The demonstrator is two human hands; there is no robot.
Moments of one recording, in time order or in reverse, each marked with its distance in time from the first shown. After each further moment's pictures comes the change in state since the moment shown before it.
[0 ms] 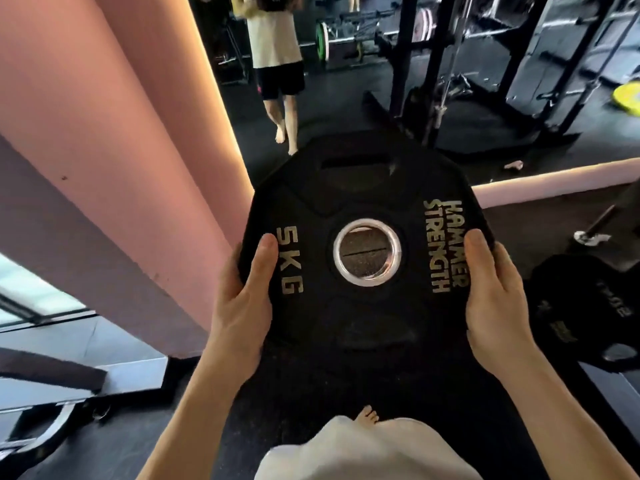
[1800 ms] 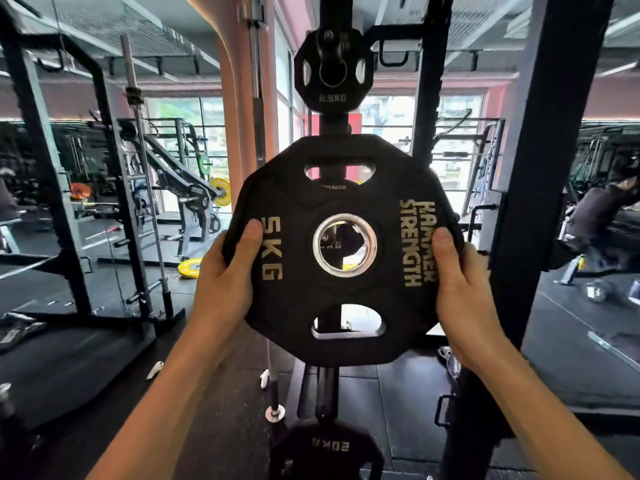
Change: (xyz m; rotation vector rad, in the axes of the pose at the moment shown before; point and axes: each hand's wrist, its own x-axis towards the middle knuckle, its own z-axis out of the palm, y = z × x) left_hand 0.253 0.080 0.606 -0.357 -1.345 0.090; right_hand 0.241 -0.252 -0.206 -0.242 1.250 -0.642
